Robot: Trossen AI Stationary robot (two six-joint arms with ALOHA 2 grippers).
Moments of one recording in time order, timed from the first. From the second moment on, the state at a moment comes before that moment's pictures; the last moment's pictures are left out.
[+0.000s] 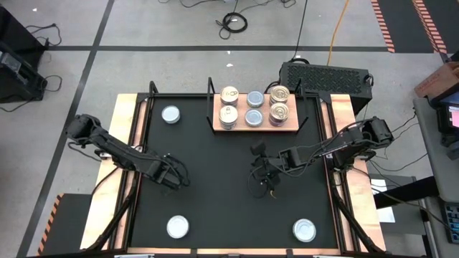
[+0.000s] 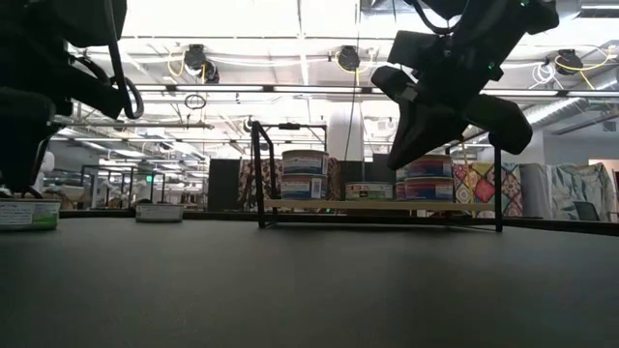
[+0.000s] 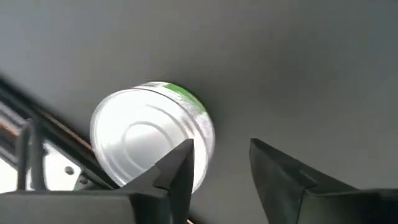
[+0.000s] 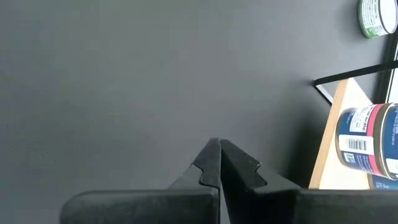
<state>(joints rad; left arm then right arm) -0.42 1.39 0.80 -1.16 -0.11 -1.03 0.21 1.56 0.92 -0.34 0.36 -0.48</state>
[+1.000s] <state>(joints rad) -0.51 1.59 0.75 -1.17 -0.17 -1.14 0.21 1.56 0.92 -0.34 0.36 -0.48</state>
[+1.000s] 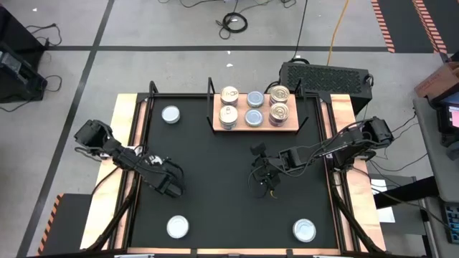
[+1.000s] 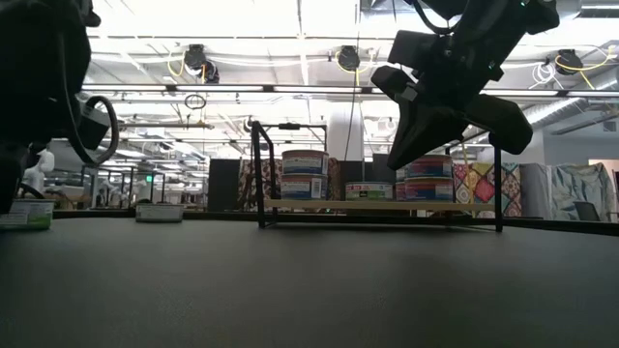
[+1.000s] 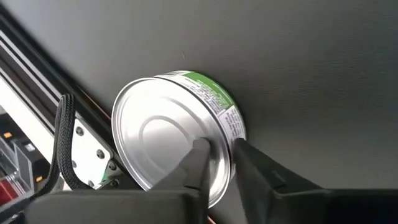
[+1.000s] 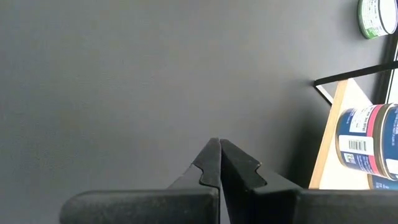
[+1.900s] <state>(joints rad) -0.47 1.60 1.01 -1.09 -0.42 -0.70 0.21 1.44 0.92 -0.56 0.43 -0.32</state>
